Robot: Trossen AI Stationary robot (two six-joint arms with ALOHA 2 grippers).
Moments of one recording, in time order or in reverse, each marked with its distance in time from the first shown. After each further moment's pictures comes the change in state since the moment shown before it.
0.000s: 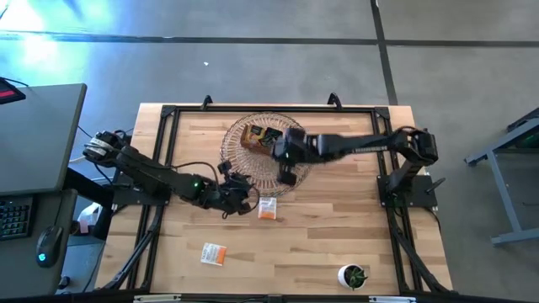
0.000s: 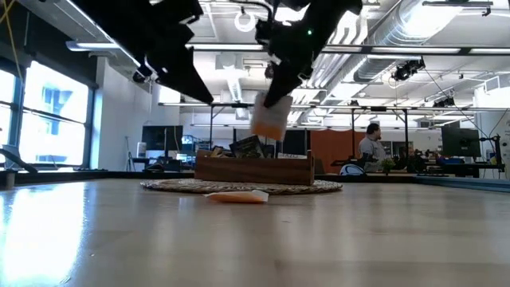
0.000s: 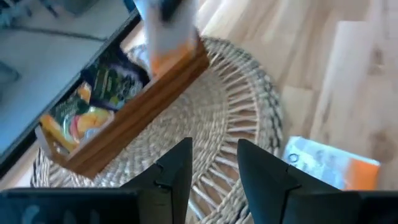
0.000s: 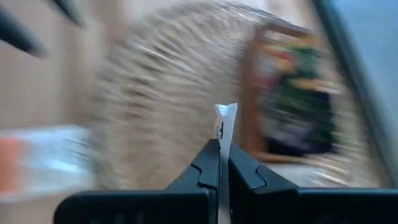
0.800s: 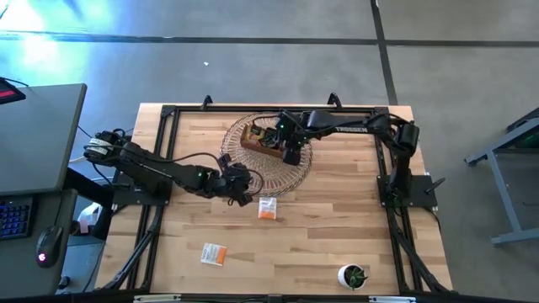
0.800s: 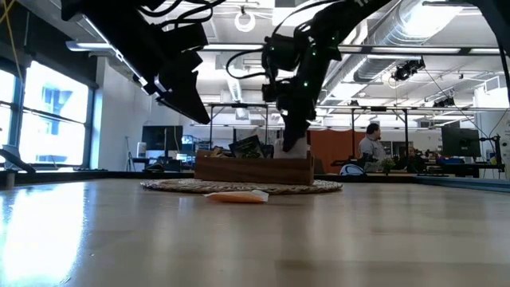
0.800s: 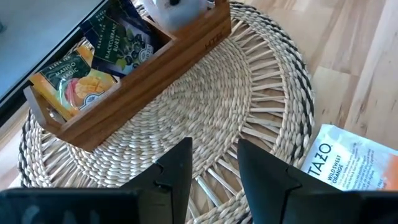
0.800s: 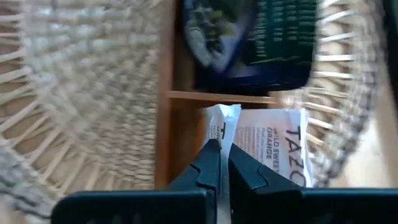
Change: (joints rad) left arm 0.127 0.002 -0.022 -0.044 0.132 -0.068; right arm -0.273 0.163 0.068 -0.164 -0.196 -0.116
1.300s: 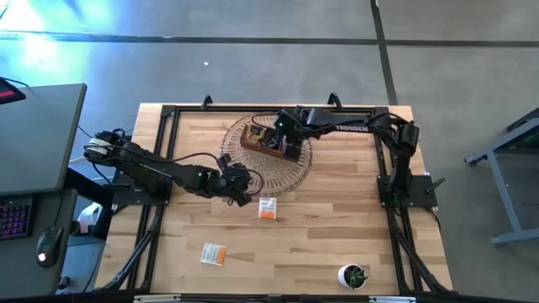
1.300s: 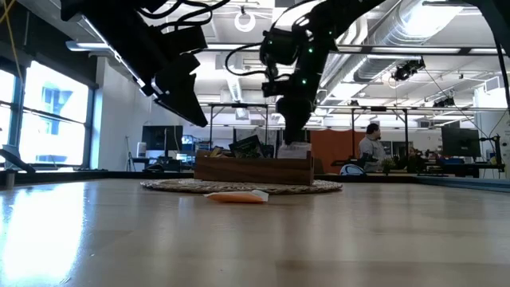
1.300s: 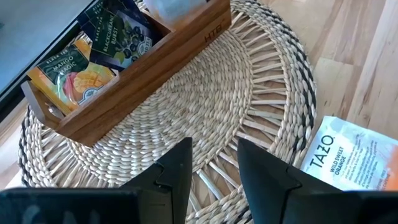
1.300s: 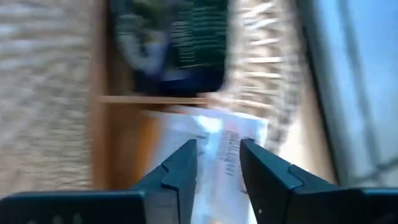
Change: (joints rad) left arm 0.000 0.000 0.000 -0.022 0.013 0.000; right arm -0.003 0.000 0.046 -0.036 0.202 -0.026
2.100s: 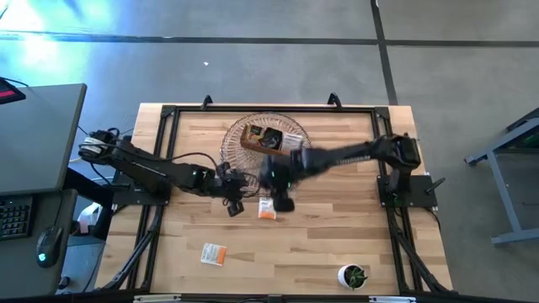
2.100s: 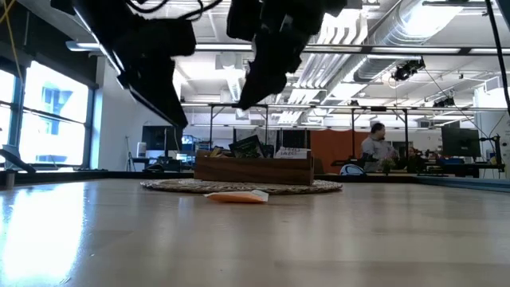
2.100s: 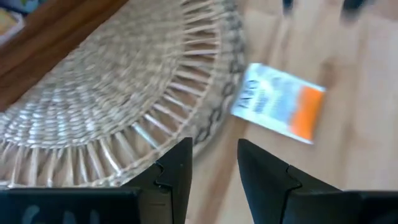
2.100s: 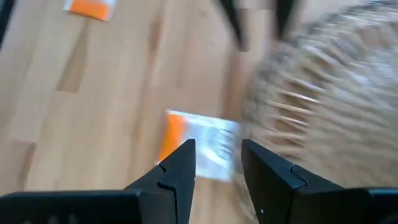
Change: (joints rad) left arm -0.016 -0.059 -0.001 -0.106 0.288 -0.053; right arm 0.367 -0.002 0.057 0.108 -0.441 0.113
